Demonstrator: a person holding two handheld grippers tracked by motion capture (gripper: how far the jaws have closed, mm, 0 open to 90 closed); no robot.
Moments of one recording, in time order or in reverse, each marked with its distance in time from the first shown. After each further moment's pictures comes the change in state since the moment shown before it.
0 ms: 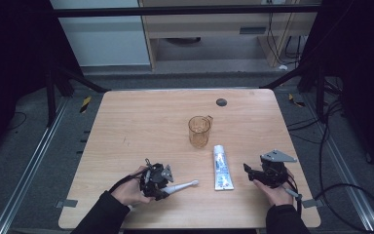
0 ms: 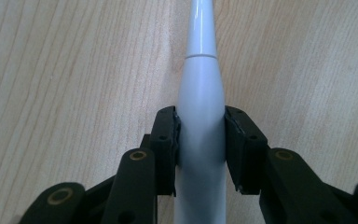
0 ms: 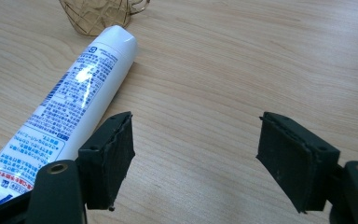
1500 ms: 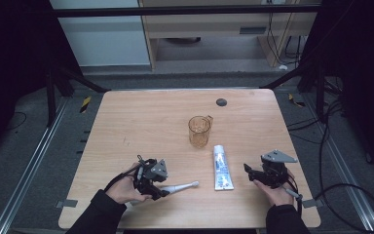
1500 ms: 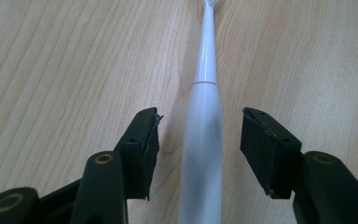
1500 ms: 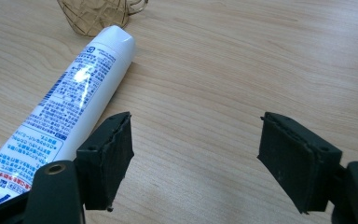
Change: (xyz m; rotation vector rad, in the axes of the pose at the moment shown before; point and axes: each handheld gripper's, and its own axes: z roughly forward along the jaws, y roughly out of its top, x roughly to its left) left arm 0.004 -0.007 -0.021 -0.139 -0.006 -0.011; right arm 0.000 -0.001 -0.001 -0.004 -0.005 0.009
